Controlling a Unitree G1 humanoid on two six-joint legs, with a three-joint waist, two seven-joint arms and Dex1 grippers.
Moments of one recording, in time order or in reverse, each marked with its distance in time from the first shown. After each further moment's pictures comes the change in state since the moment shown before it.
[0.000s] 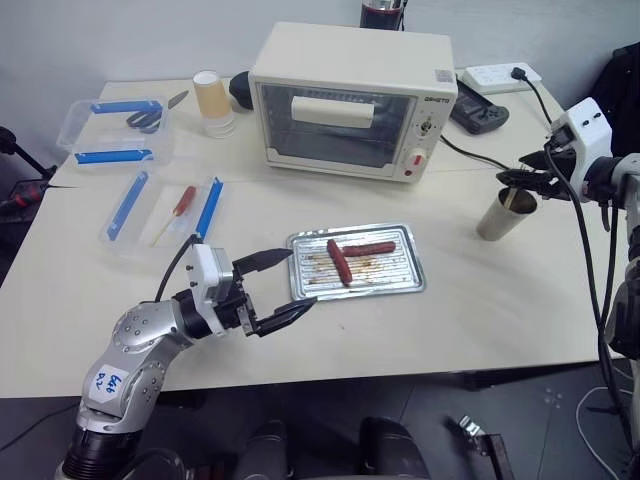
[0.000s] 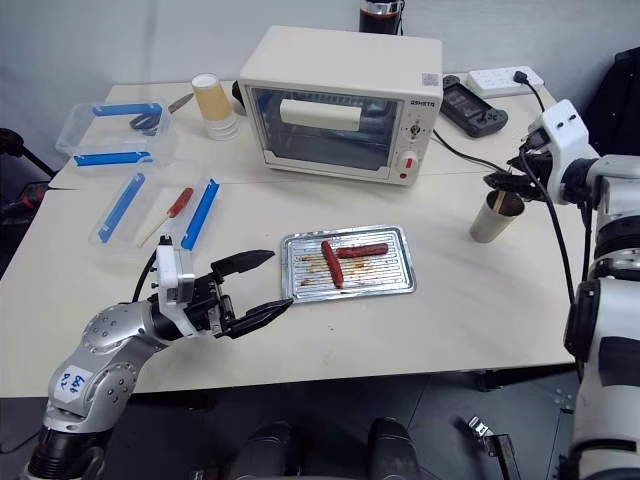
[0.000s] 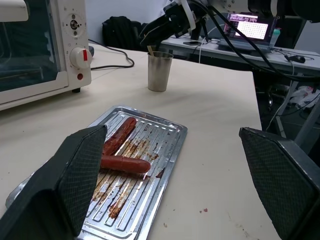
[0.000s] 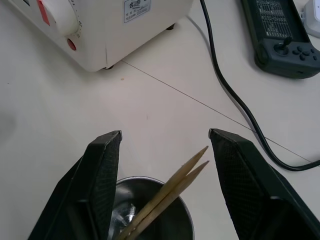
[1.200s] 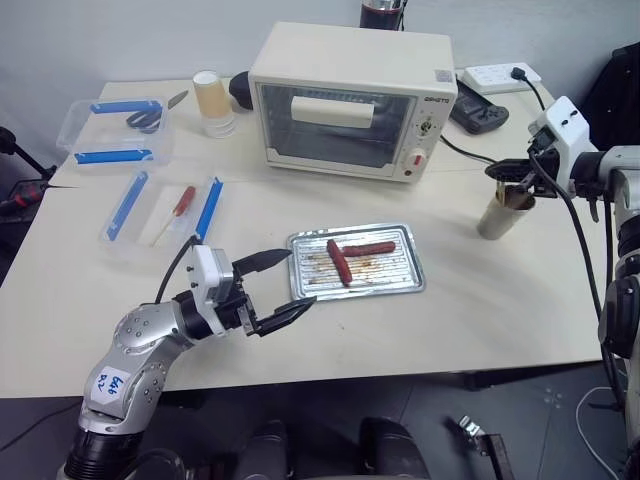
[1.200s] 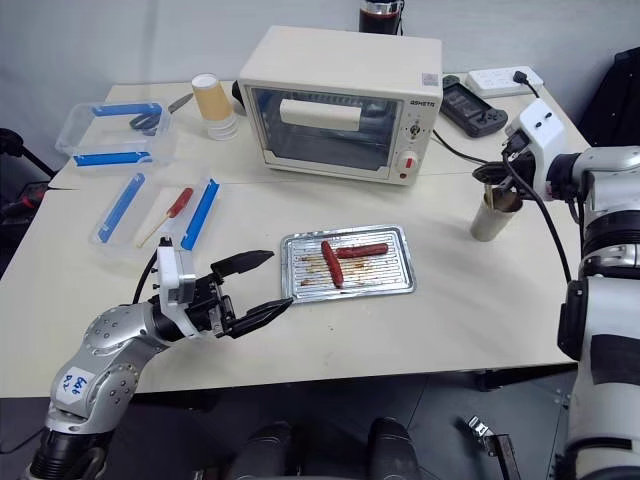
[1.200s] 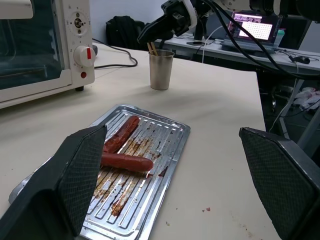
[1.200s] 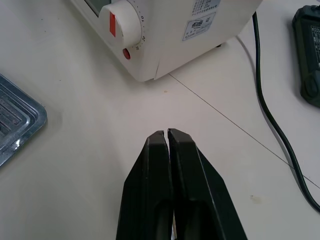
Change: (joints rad) left arm 0.006 -0.010 -0.001 0.007 0.010 -0.008 0.007; right arm -0.009 0.017 0.052 -0.038 -0.007 -0.047 0.122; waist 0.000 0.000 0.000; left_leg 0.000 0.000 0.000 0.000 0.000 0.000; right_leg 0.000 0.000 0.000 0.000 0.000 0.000
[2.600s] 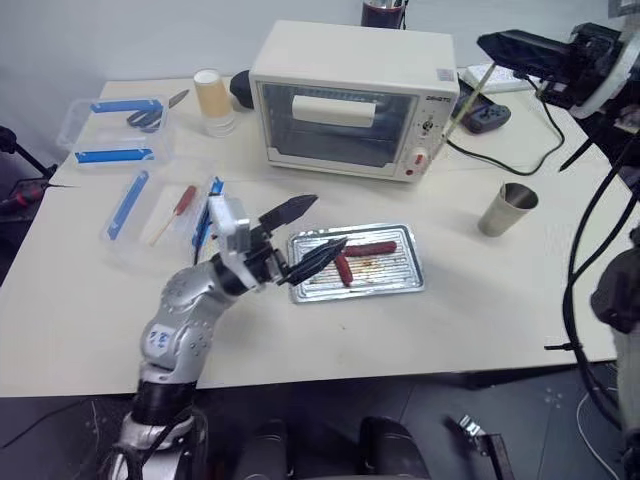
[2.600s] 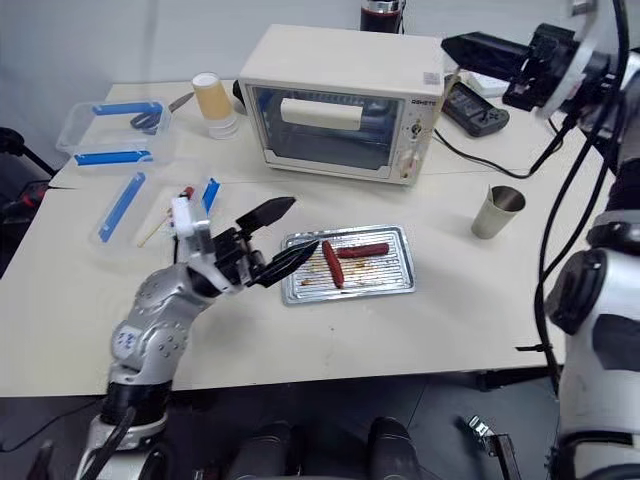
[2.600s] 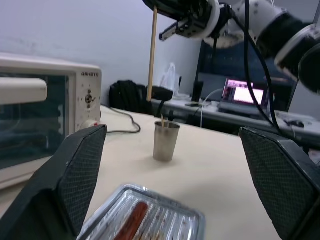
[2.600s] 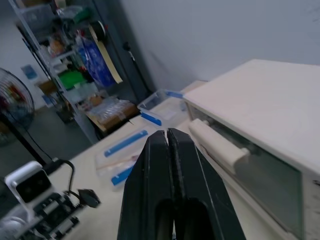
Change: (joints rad) left arm -0.345 -0.322 -0.057 0.267 0.026 -0.107 0.054; right arm -0.064 0.131 -0.332 -0.609 0.591 0.960 0.046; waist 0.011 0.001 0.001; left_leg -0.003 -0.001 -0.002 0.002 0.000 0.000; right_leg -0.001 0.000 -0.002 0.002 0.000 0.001
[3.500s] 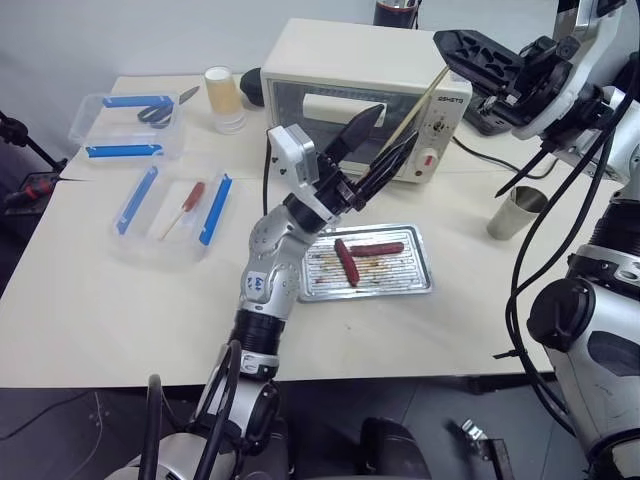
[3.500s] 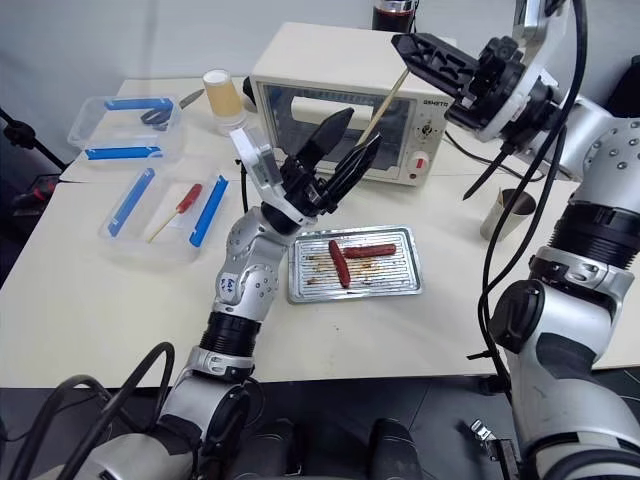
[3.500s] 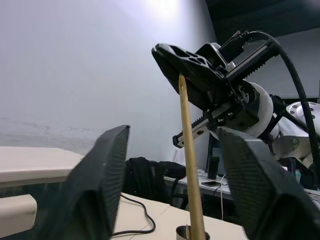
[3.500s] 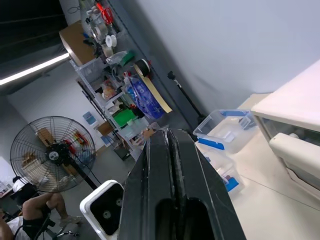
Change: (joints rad) left arm -0.327 -0.296 0.007 0.399 0.093 -0.309 0.063; right arm 0.123 0.149 -0.169 -0.261 0.410 0.202 -0.429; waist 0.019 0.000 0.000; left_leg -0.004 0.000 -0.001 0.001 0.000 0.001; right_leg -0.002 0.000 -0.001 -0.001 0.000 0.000
